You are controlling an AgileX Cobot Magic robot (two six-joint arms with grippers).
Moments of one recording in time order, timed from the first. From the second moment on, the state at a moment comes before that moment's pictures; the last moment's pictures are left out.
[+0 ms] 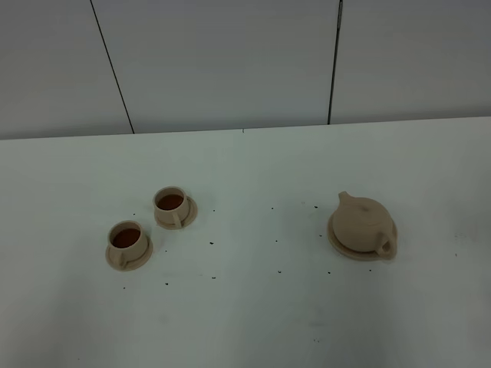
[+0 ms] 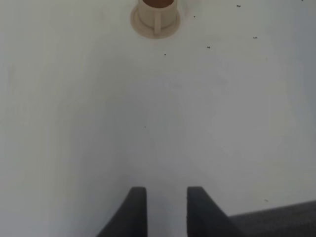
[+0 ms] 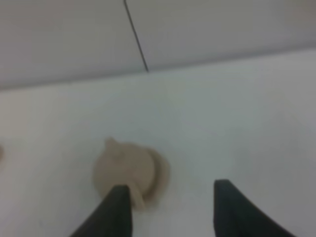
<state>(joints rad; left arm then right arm) 0.00 0.21 -0.51 -0.07 1.05 0.13 -0.15 0.64 -0.54 0.66 0.50 -0.58</state>
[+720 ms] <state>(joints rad) 0.00 0.21 -0.51 -0.07 1.05 0.13 -0.16 0.16 -0.57 0.14 1.02 -0.09</state>
